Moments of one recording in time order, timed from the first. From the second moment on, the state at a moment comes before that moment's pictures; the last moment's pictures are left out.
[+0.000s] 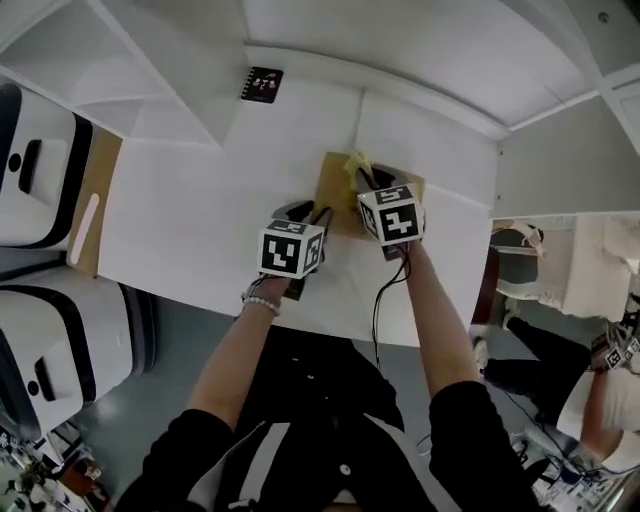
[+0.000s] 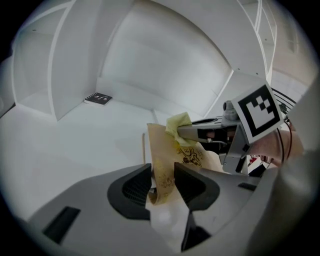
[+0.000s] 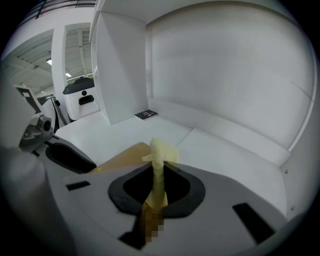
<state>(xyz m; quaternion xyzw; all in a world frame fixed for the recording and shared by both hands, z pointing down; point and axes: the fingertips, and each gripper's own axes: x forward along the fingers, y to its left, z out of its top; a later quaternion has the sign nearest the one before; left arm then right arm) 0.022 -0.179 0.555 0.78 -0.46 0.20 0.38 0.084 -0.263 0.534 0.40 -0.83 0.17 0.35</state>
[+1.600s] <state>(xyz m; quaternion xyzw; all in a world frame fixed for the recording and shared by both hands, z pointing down) 0.023 -0.180 0.556 0.77 -0.46 0.21 0.39 0.165 -0.229 0.537 0.46 -0.80 0.19 0.35</state>
